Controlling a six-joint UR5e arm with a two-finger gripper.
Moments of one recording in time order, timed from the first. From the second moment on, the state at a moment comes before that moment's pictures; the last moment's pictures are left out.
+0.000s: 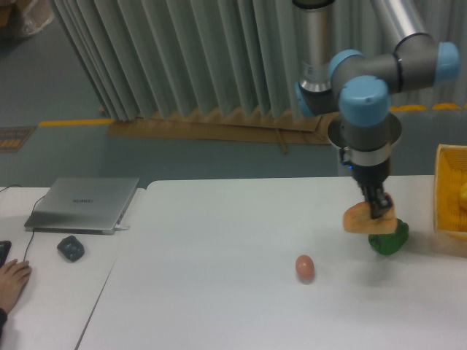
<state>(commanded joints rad) 2.42 -1.73 -1.59 -1.45 1.62 1.57</state>
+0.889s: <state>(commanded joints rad) 2.79 -1.72 -1.59 -1.47 1.63 2.12</state>
